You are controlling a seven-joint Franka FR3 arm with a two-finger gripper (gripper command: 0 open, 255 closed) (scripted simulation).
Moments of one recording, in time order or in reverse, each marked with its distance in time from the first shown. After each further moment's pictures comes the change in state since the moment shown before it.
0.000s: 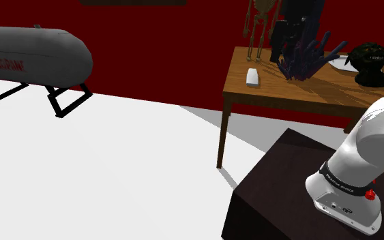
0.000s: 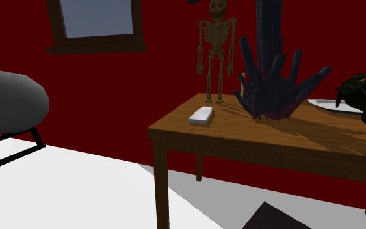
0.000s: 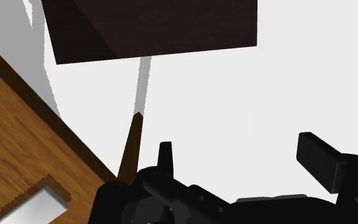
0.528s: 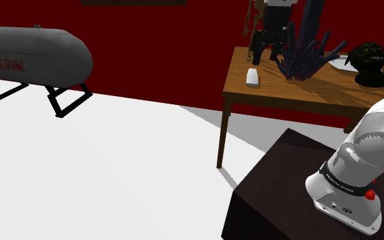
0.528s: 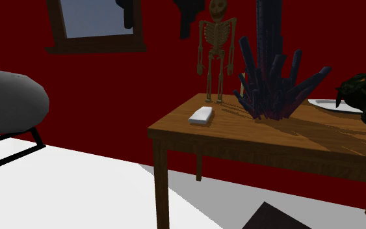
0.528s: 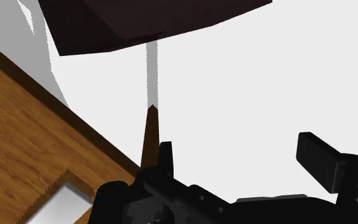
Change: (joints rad) arm -0.060 0.167 -0.009 0.017 -0.019 0.153 0.076
